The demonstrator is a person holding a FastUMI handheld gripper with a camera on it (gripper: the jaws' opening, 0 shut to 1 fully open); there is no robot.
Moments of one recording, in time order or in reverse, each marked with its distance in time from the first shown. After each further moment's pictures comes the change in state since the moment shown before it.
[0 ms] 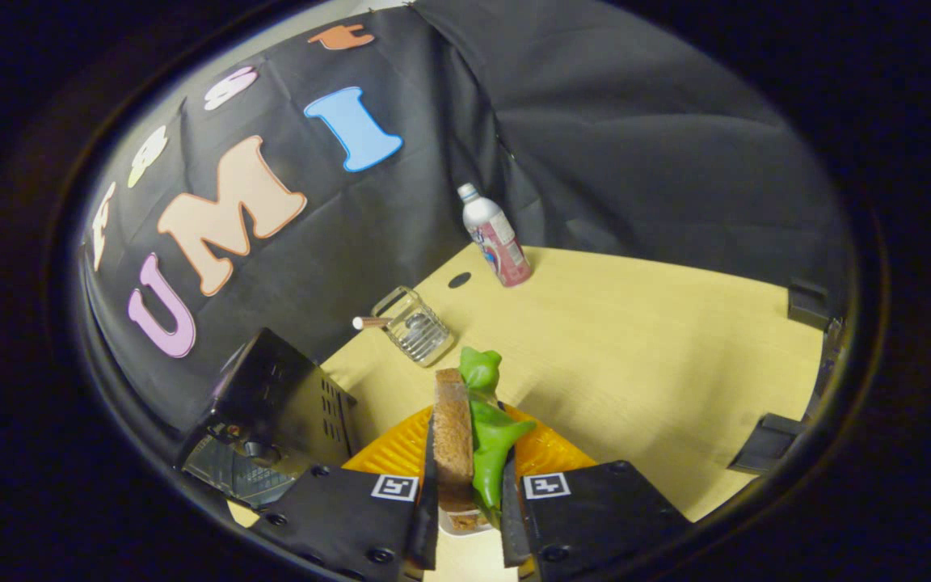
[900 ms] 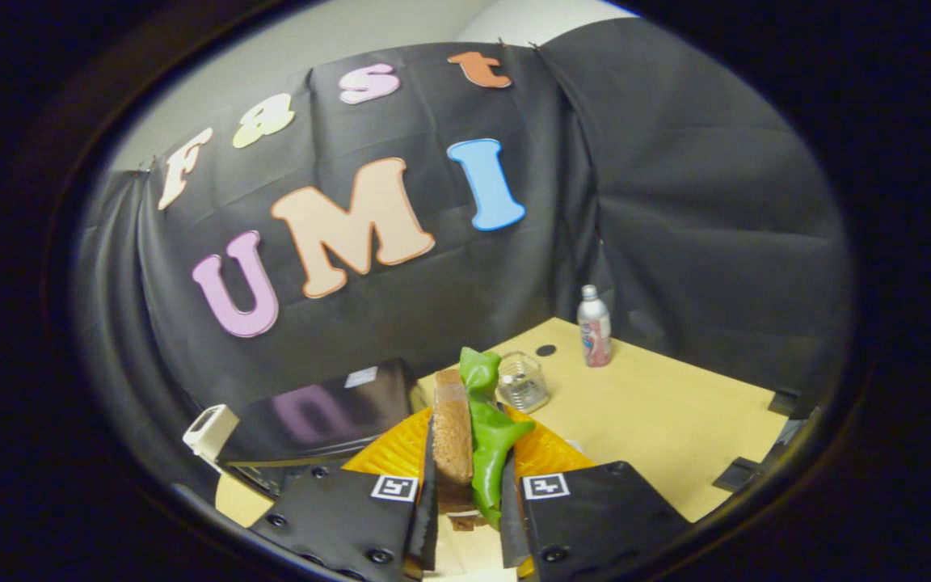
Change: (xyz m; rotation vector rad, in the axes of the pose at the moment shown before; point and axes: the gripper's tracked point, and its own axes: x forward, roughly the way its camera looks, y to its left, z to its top) arm -0.107 0.177 0.037 -0.238 -0.177 0.182
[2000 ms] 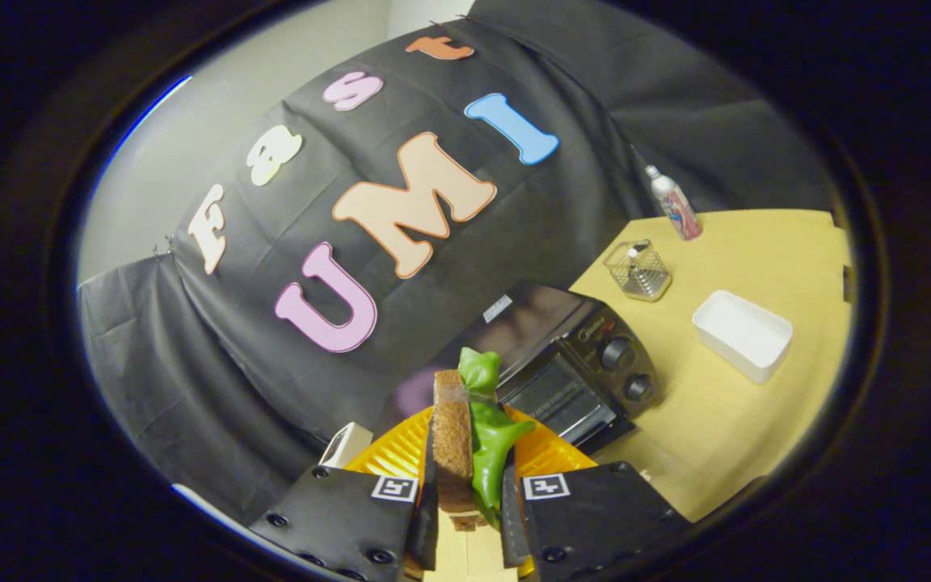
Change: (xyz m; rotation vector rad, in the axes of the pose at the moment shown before) arm -0.036 0.138 -0.106 0.397 0.126 0.212
